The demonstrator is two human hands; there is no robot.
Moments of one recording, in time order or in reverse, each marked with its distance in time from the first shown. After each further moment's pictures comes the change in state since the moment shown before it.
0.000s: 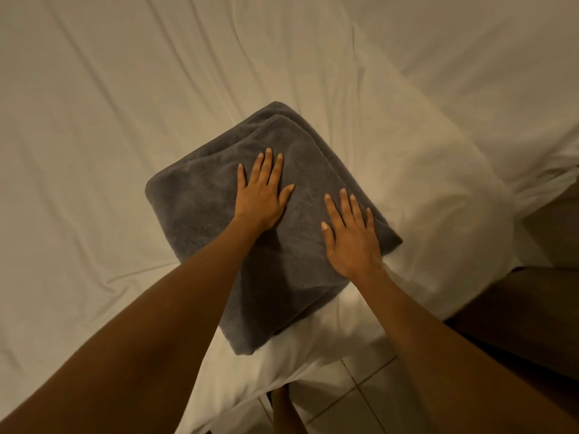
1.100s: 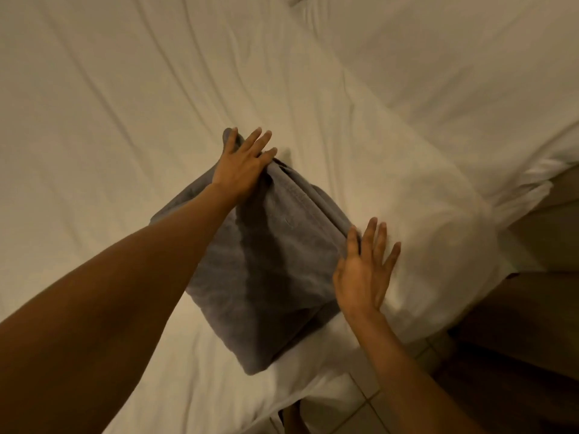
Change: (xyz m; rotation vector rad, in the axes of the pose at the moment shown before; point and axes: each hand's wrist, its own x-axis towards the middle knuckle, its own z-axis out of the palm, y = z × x) left_hand 0.044 -0.038 -0.116 0.422 0.030 0.299; right_hand -0.044 -0.053 -0.054 -0.143 0.071 0.376
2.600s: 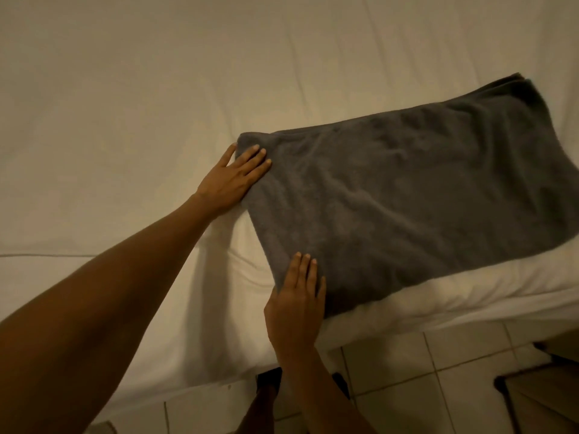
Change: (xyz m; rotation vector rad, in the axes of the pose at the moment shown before) left_hand -0.469 -0.188 0.228 -0.078 -0.037 -0.140; right_hand -0.389 -0.337 0.124 0.080 -0.037 -0.337
